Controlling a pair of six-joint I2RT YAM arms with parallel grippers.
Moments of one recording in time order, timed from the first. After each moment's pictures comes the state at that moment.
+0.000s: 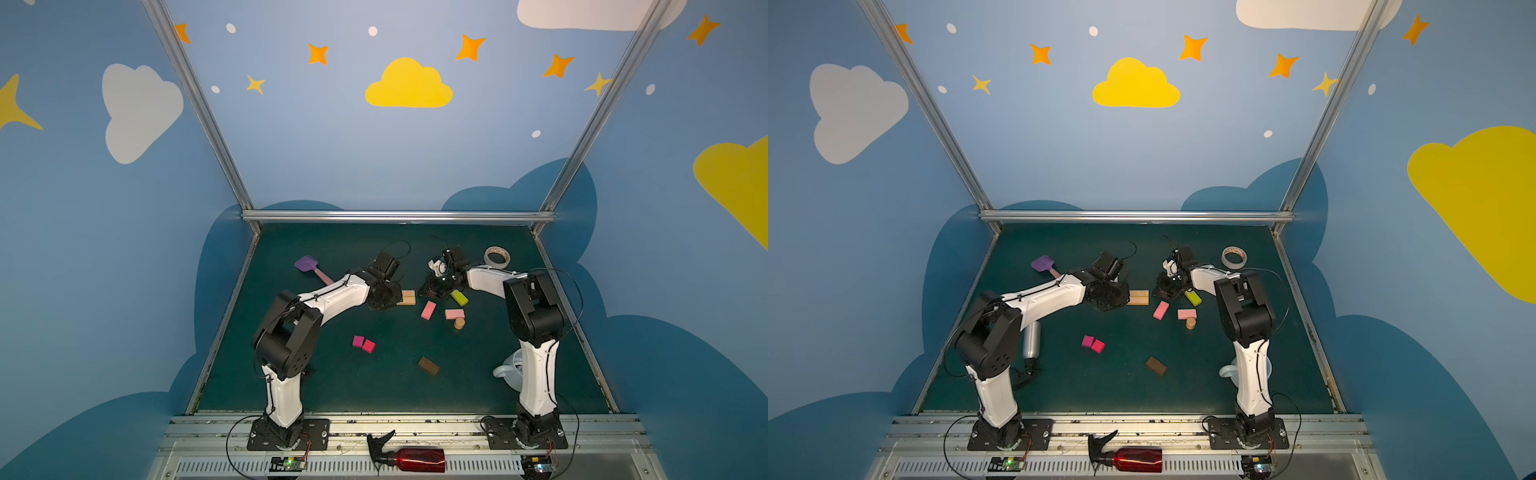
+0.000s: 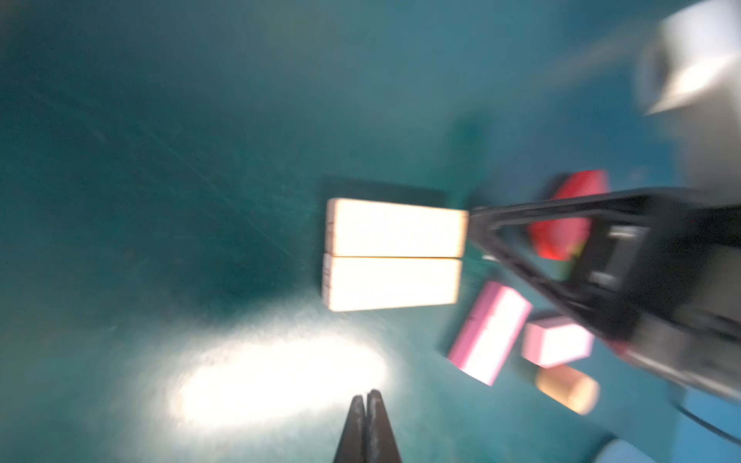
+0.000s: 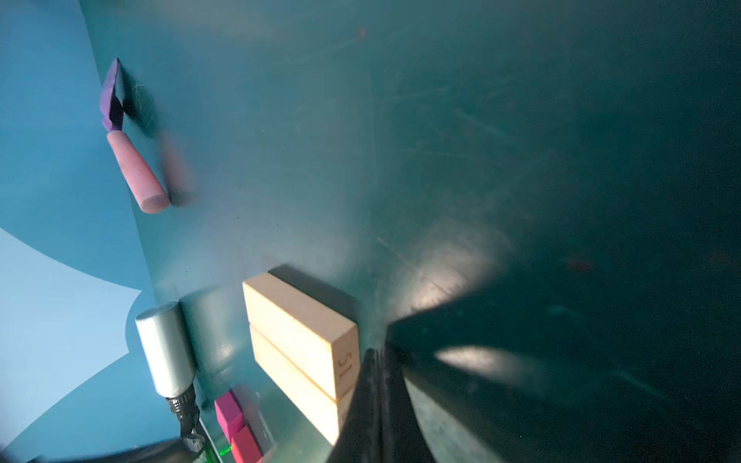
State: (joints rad) left arm -0.59 1.83 1.31 -0.51 0.13 -0.78; right arm 0.39 2.11 1.38 -0.34 -0.56 0.55
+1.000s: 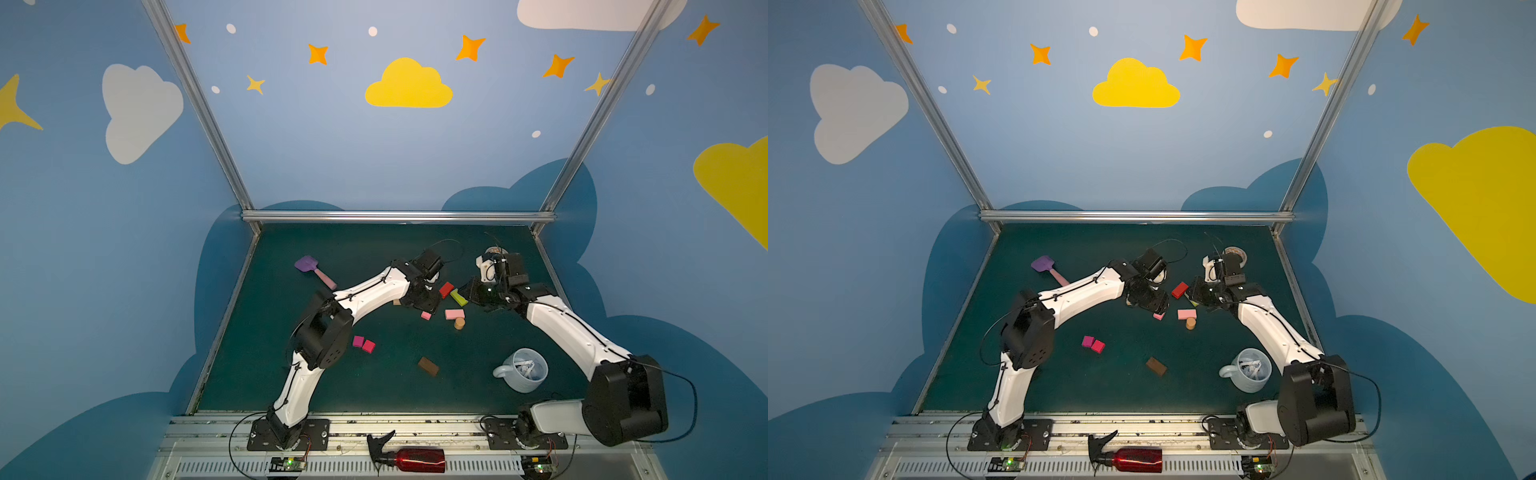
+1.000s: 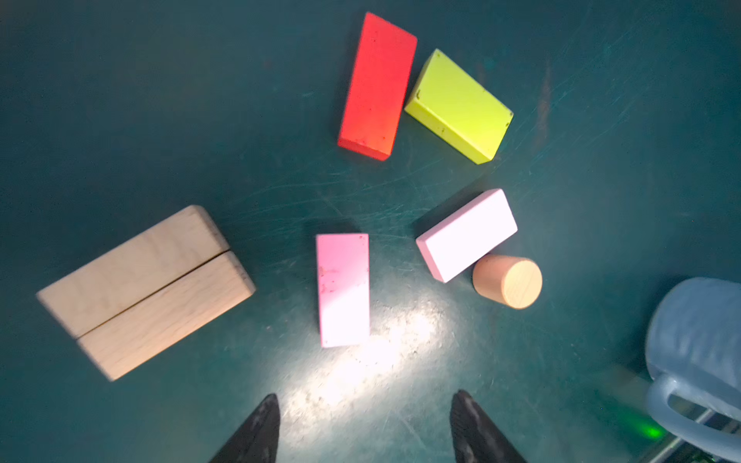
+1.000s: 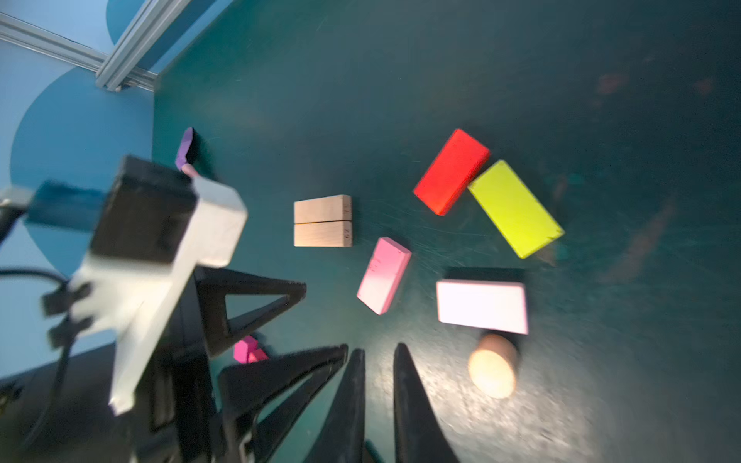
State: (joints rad) left arm -0.80 2.16 1.84 -0.86 0.10 -0.35; right arm 0.27 1.34 0.94 -0.46 -0.35 0.52
